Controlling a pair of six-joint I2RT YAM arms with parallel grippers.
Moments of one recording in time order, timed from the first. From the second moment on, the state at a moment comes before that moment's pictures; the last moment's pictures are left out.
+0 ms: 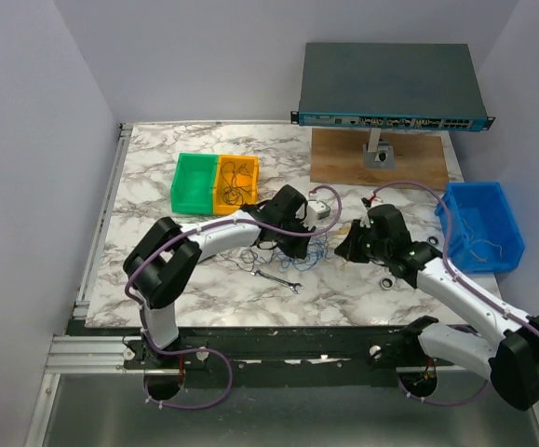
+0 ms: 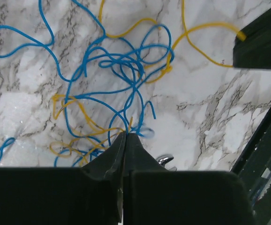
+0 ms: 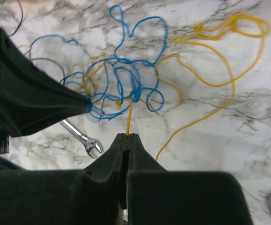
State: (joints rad) left arm -0.81 1.80 1.19 -0.29 0.39 -0.06; right arm 0.49 1.05 0.61 -0.30 -0.12 0.53
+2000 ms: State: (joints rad) left arm -0.46 1.29 0.63 0.17 0.48 -0.38; right arm 0.45 1.48 0.73 -0.42 0.51 0.80
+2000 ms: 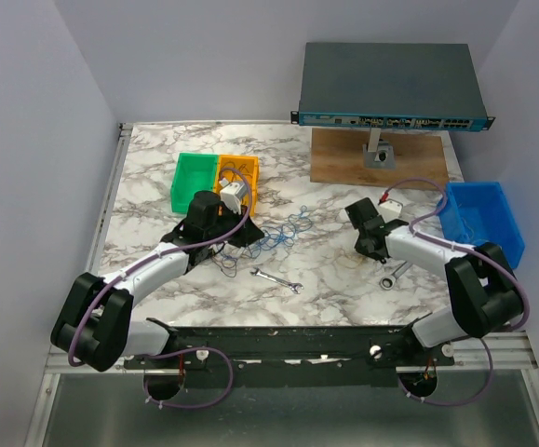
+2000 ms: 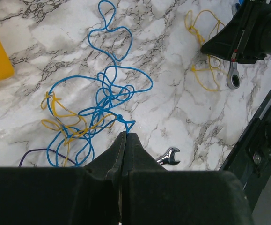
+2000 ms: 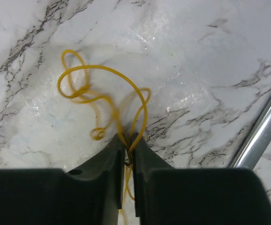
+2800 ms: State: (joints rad) left arm -0.49 1.27 0.63 0.17 0.48 -0.37; right arm 0.02 1.17 1.12 -0.61 0.96 0.75
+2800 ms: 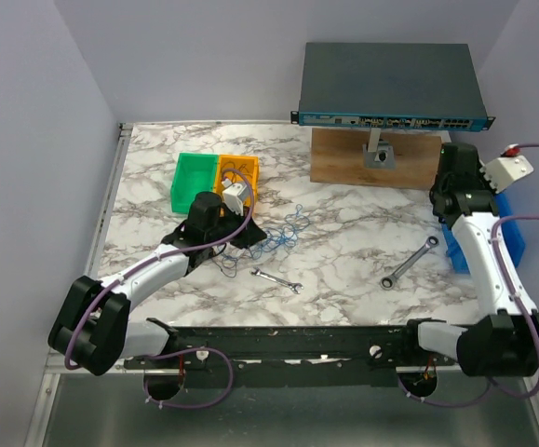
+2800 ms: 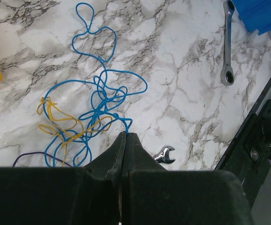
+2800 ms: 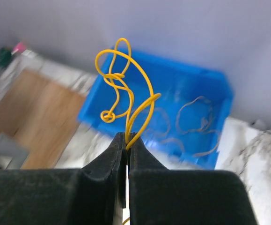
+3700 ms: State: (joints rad) left arm -0.52 1.23 0.61 0.18 0.48 -0.34; right arm -0.15 1.04 0.83 -0.33 -0.05 0.57
